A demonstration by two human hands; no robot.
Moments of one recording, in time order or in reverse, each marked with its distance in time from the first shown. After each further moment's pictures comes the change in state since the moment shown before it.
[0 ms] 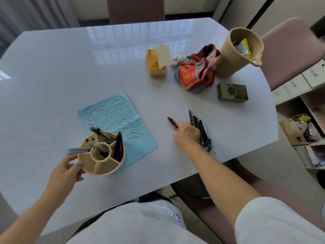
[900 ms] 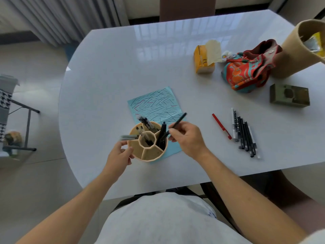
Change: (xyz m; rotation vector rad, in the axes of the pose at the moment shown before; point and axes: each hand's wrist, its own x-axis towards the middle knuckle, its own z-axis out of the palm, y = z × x) left_hand -0.015 0.006 0.003 -0.010 -0.005 -0.016; right_hand -0.090 -0.132 -0.044 1.384 -0.280 -0.256
